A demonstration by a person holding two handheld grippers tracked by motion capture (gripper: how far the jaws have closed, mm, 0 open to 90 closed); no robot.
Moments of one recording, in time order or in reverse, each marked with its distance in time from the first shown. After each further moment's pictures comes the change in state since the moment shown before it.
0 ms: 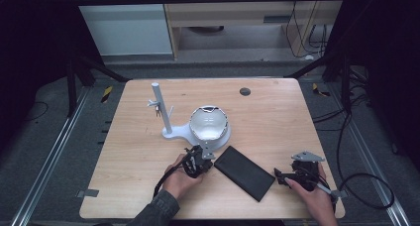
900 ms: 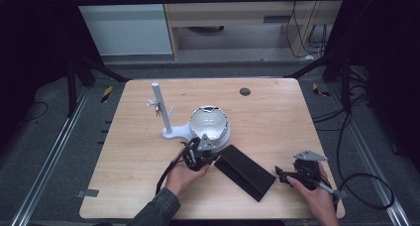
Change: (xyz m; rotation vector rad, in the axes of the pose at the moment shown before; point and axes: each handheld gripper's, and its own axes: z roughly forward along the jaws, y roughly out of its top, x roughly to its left) left arm 0.008 0.021 -0.016 -0.193 -0.053 -0.069; right arm -0.004 0.002 -0.004 -0.025 0.016 0.024
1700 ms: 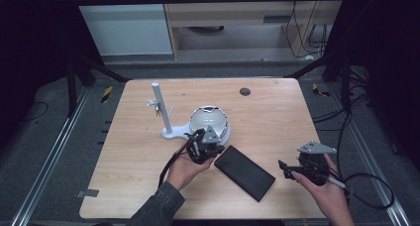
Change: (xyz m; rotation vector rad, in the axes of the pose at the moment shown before) left arm -0.003 0.032 -0.017 -0.020 0.002 0.051; right arm 0.015 0.046 -0.054 -0.019 0.008 -0.113
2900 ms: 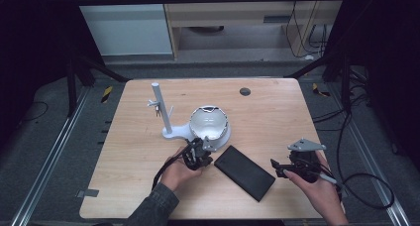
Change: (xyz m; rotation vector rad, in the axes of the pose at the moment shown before) left arm 0.010 -0.039 0.026 0.269 -0.004 0.041; right arm 0.016 0.014 0.007 0.010 0.024 -0.041
